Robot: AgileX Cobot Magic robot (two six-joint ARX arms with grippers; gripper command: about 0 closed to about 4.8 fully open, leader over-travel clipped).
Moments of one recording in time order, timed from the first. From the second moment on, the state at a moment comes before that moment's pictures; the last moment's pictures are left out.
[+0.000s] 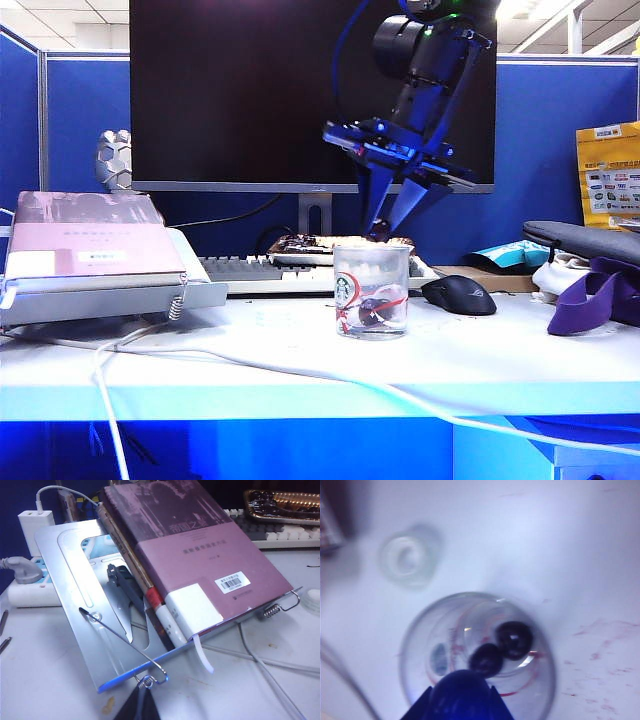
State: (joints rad) left arm -0.03 0.00 0.01 -0.16 0.00 0.01; right arm 0.44 1.99 1.76 -0.88 -0.19 0.16
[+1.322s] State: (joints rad) left arm -0.03 0.00 0.01 -0.16 0.00 0.01; right arm 0.44 1.12 2.01 -0.92 -0.06 0.06
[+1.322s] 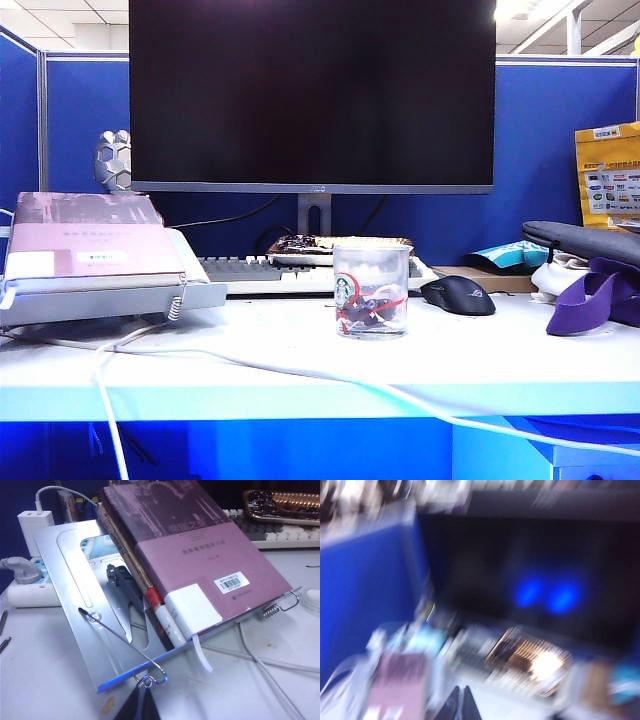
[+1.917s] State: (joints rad) left arm -0.03 0.00 0.01 -0.16 0.00 0.01; right arm 0.46 0.57 1.81 -1.29 0.18 0.06
